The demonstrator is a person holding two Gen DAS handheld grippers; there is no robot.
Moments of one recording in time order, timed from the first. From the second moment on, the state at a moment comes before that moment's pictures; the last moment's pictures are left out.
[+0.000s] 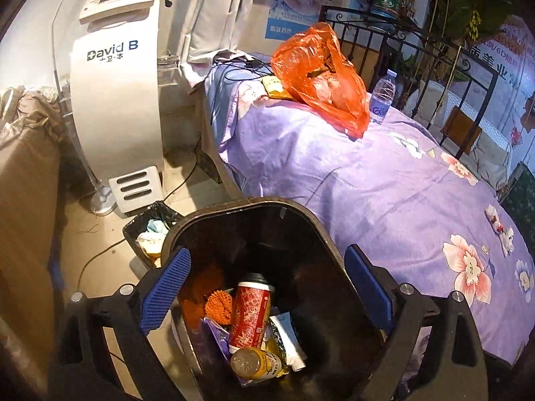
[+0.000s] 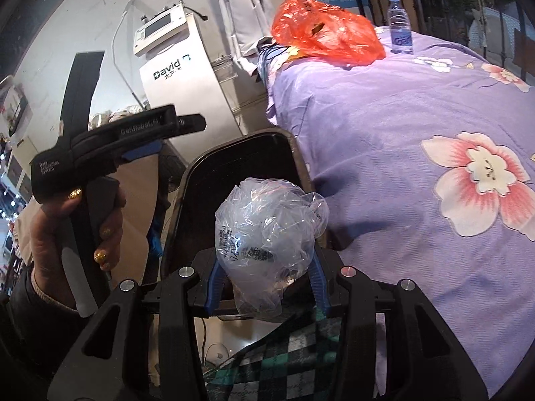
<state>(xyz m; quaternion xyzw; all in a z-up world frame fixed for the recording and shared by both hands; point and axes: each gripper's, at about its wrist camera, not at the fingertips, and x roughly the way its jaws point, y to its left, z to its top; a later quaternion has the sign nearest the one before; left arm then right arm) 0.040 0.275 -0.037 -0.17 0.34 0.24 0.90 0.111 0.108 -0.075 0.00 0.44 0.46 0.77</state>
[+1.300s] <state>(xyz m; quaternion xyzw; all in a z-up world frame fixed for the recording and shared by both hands) 0.041 0.296 -0.031 -0.18 0.31 0.24 0.90 0.107 0.147 -0.079 -0.01 0.45 0.52 0.73</state>
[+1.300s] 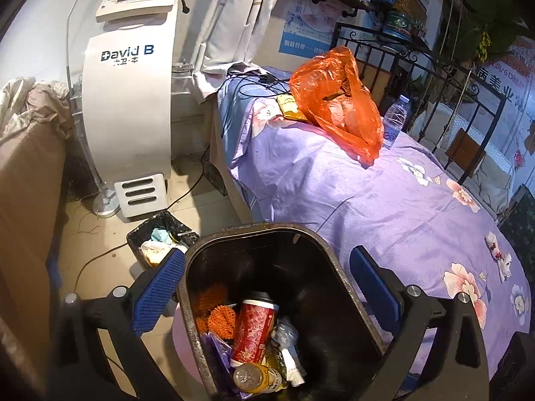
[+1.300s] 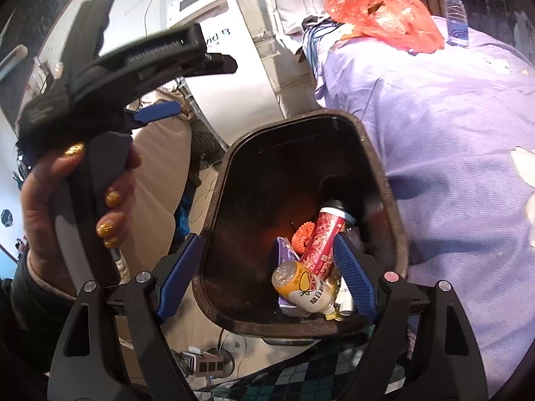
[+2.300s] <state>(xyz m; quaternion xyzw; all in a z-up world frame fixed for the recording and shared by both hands) 0.215 0.016 -0.045 -0.01 0.42 -0.10 0.90 0.261 -0.162 -0.060 0.01 0.46 0.18 0.87</state>
